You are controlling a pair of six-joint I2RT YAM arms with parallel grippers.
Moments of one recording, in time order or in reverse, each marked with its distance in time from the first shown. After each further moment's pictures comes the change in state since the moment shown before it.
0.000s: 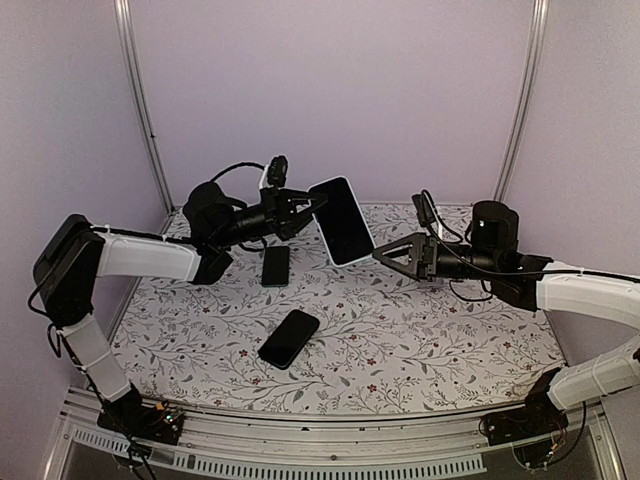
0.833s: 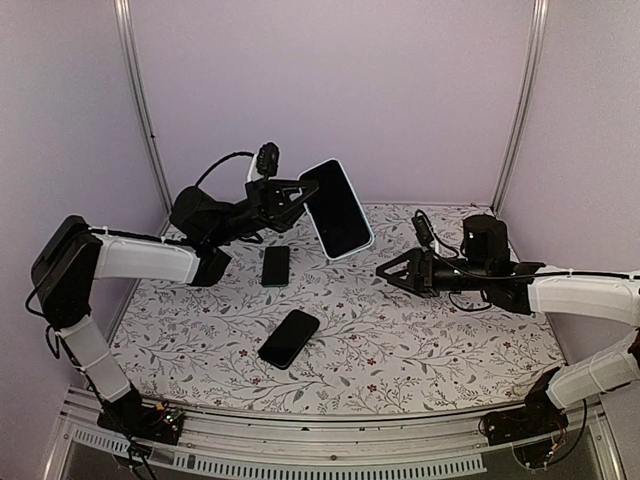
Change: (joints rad) left arm -0.011 -0.012 -0.020 0.253 0.018 -0.093; right arm -0.034 0.051 -0.058 -0.045 0.013 0.018
